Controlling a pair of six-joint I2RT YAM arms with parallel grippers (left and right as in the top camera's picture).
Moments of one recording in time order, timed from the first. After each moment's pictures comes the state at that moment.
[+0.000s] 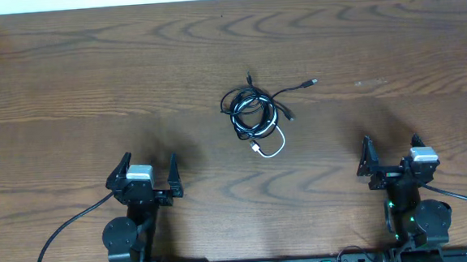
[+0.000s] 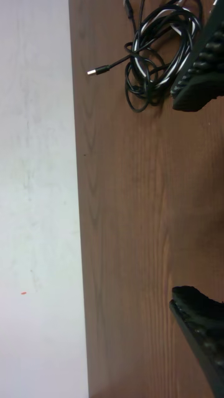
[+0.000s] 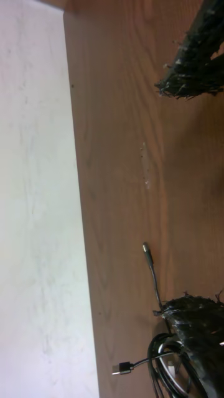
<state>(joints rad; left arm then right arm) 0.02 0.01 0.03 -0.12 0.13 0.03 0.02 0.01 0.01 -0.07 0.02 0.13</state>
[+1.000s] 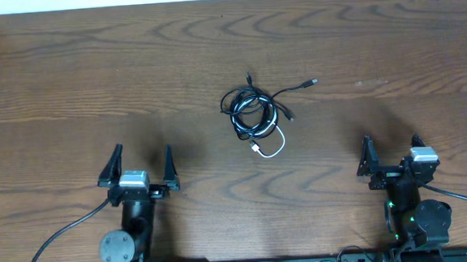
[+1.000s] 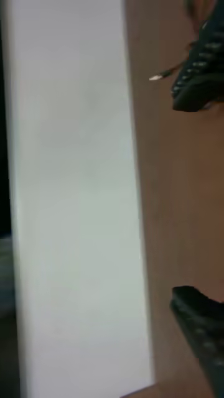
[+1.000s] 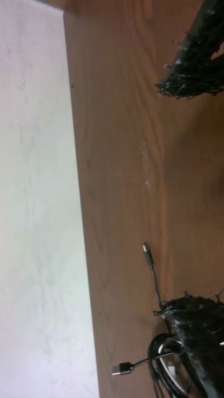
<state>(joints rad) 0.02 0.01 0.01 0.17 0.13 0.03 0.02 0.01 0.01 -0.07 0.02 0.13</state>
